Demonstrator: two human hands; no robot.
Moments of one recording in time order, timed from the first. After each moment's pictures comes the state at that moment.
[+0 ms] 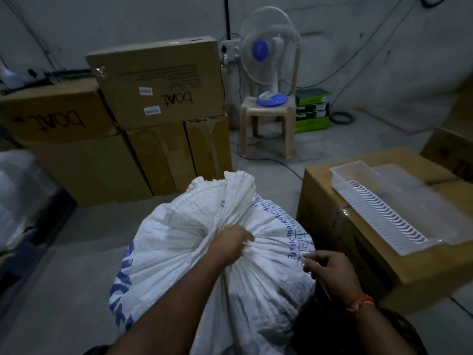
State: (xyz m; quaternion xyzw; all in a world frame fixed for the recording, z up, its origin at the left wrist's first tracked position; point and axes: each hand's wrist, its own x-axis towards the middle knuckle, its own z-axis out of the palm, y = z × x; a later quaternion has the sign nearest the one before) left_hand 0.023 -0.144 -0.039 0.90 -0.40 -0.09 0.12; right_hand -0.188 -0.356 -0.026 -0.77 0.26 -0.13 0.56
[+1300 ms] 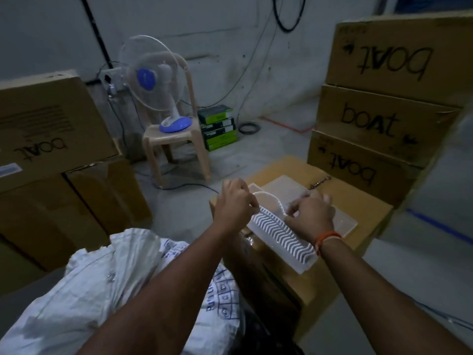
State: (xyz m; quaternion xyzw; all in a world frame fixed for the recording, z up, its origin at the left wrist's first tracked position) left_hand -0.020 -0.452 0.106 0.83 -0.53 0.08 0.19; right_hand -0.189 -0.553 0.109 -0.86 0.47 -0.13 0.17
